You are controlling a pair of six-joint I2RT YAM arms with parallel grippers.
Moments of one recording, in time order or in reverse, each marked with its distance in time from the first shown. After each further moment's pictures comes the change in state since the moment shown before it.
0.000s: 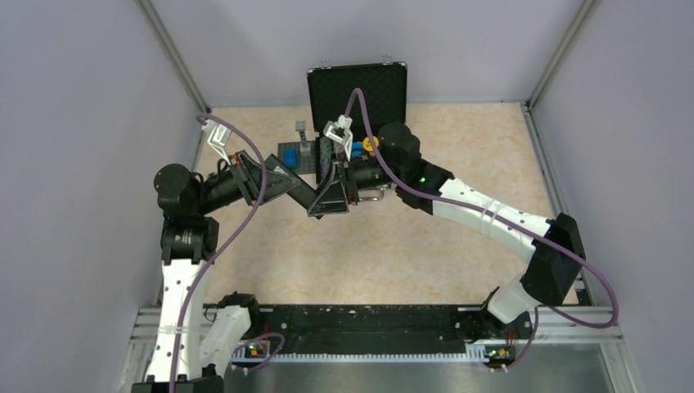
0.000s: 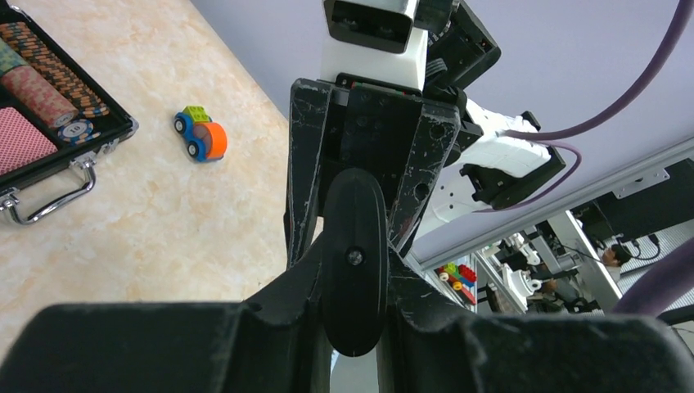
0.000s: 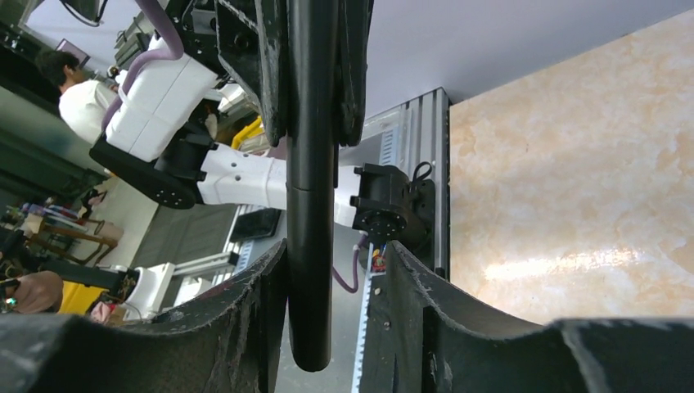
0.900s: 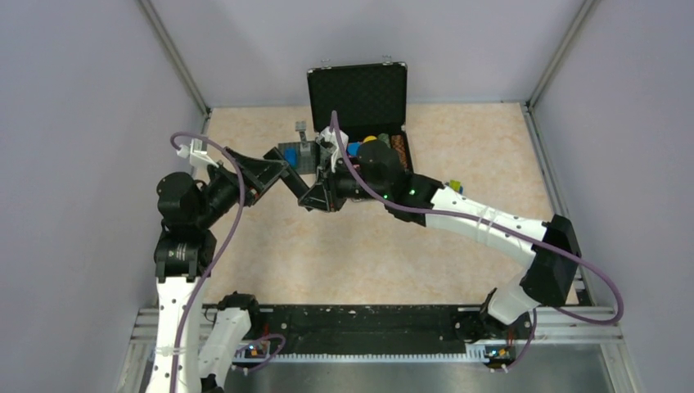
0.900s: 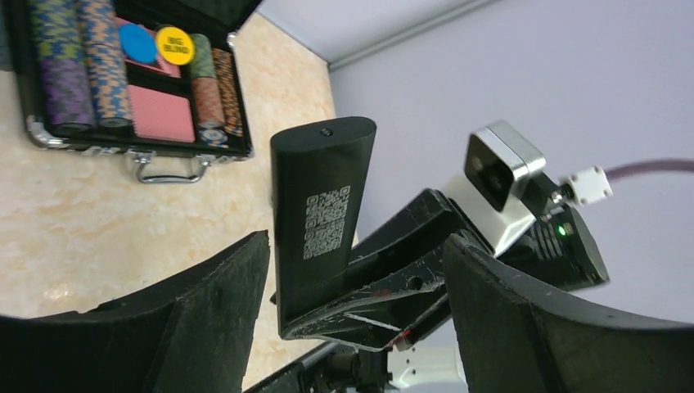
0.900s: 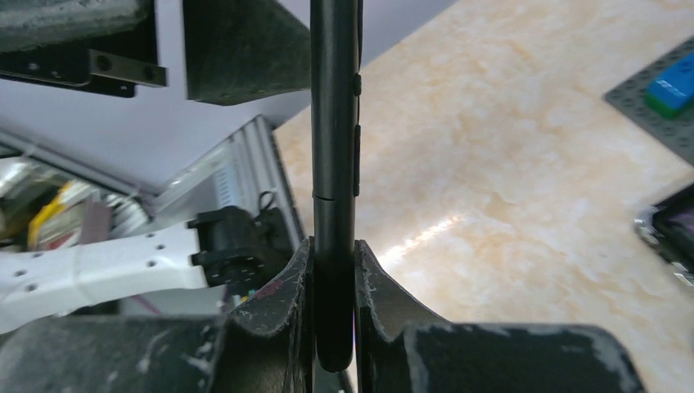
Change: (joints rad) left arm -0.014 -0.079 0.030 -0.356 -0.499 -0.058; right arm 0.117 0.006 0.020 -0.163 0.546 -0.168
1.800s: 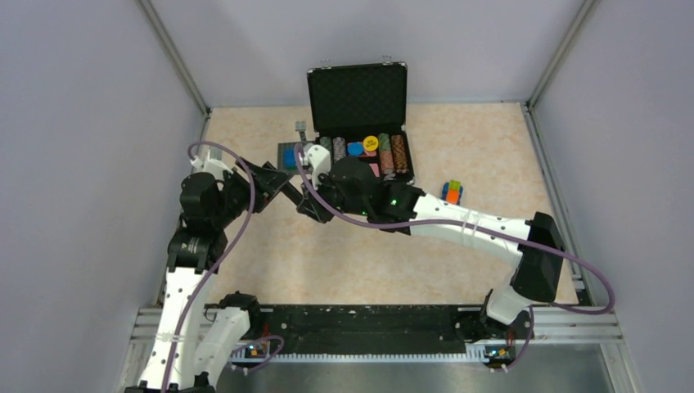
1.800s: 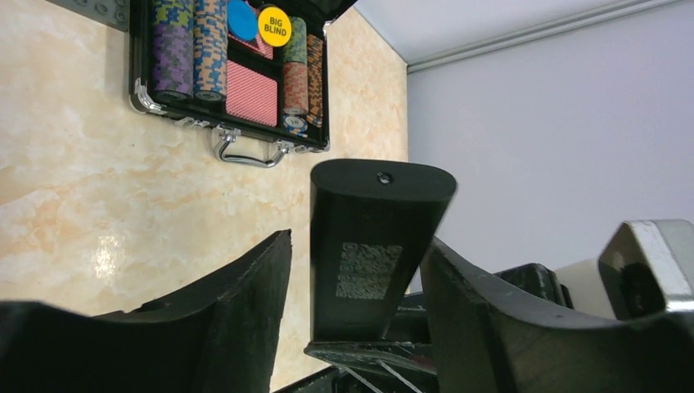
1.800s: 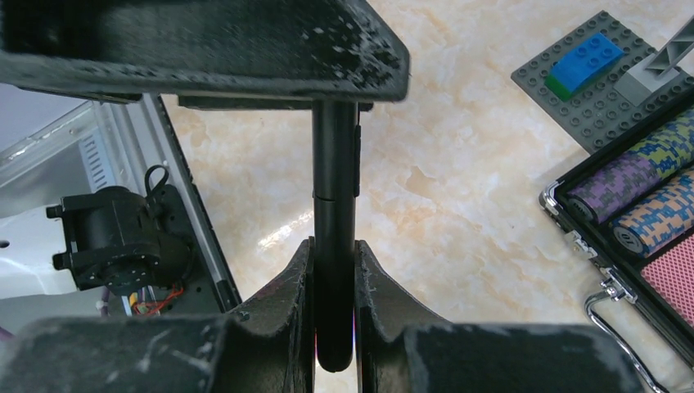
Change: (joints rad) left arm -0.081 0.017 -0.096 -0.075 -0.229 0.043; right arm 0.129 0.074 0.079 -0.164 0.346 -0.230
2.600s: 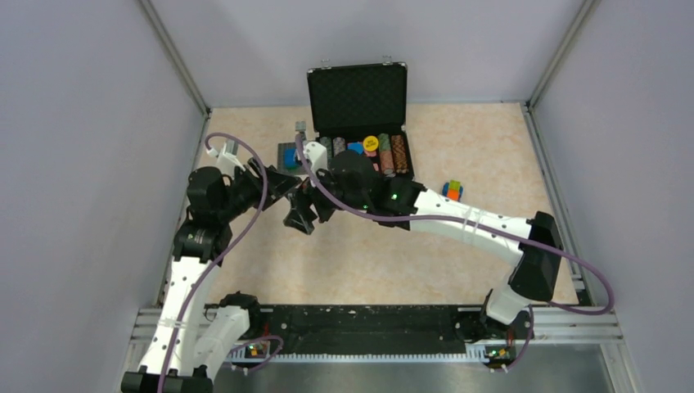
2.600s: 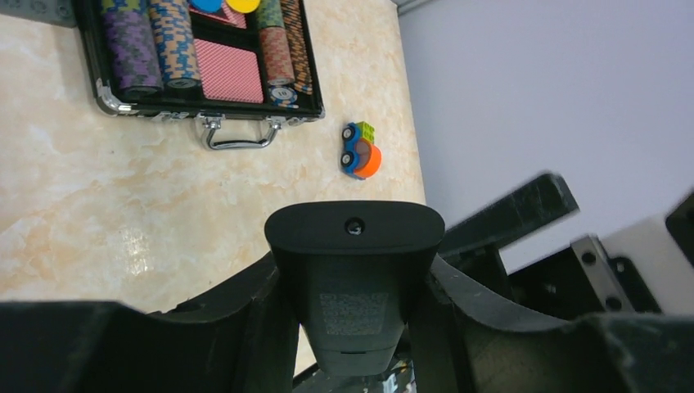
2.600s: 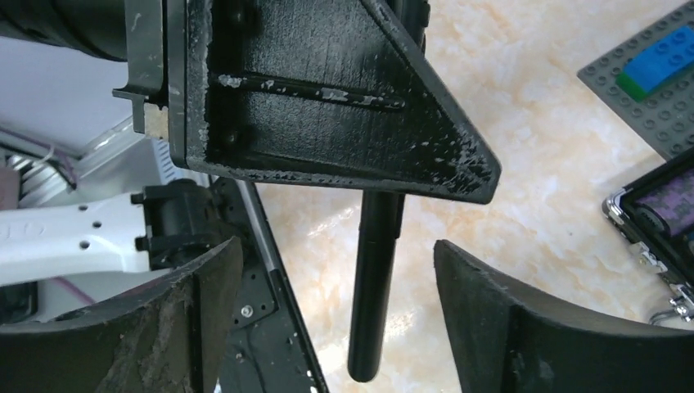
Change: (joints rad) left arm -0.023 0.068 -0.033 0.080 0.122 0.114; right arm -0.008 0.019 0.063 -0.046 -0.103 0.055
